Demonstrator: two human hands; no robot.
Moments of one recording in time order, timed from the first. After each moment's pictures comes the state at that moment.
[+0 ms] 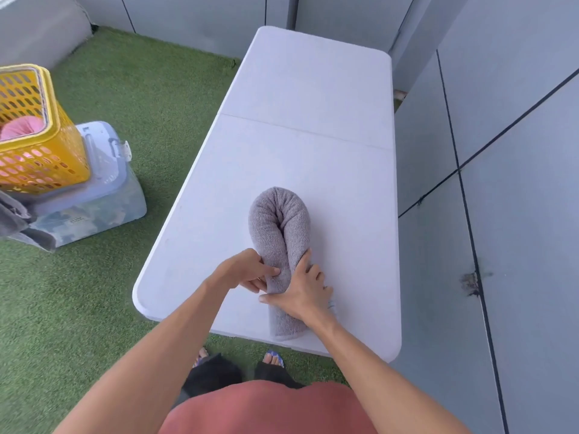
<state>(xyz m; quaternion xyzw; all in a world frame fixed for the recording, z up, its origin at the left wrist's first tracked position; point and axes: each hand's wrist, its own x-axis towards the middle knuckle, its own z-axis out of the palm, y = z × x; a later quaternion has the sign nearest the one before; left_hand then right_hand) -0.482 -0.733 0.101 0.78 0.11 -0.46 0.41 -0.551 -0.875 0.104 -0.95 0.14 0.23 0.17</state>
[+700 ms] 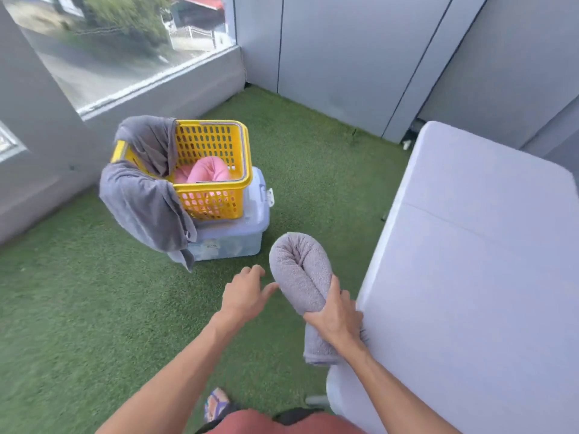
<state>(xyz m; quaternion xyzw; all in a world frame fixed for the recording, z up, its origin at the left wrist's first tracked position) -0.455 -0.302 0.090 0.94 0.17 -0.11 0.29 -0.431 -0.499 0.097 -0.97 0.02 0.18 0.14</state>
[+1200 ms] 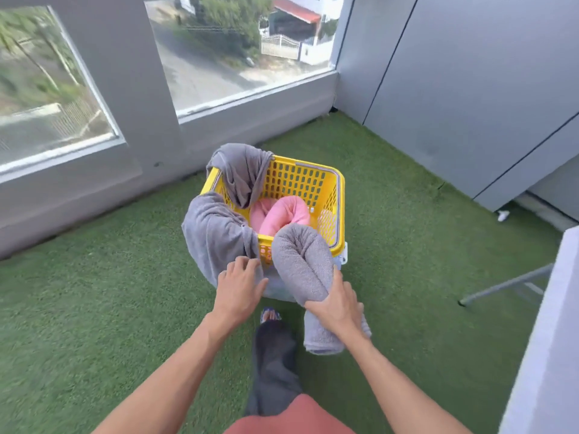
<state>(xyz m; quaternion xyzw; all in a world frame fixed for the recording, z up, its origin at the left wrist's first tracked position) -0.342 -0.027 0.068 0.95 0.25 0.03 0.20 -0.240 -0.214 0.091 -0.96 -0.12 0.20 0.17</state>
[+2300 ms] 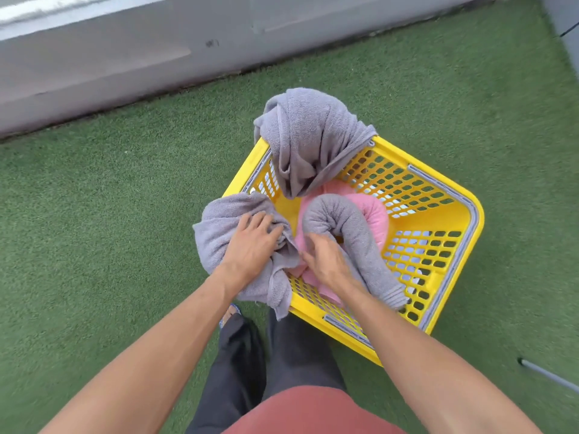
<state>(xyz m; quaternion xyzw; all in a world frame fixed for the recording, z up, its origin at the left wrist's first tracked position) -0.147 0.202 -0.066 0.96 0.24 -0.13 0.06 -0.002 0.080 -0.091 -0.82 -0.40 0.40 0.12</state>
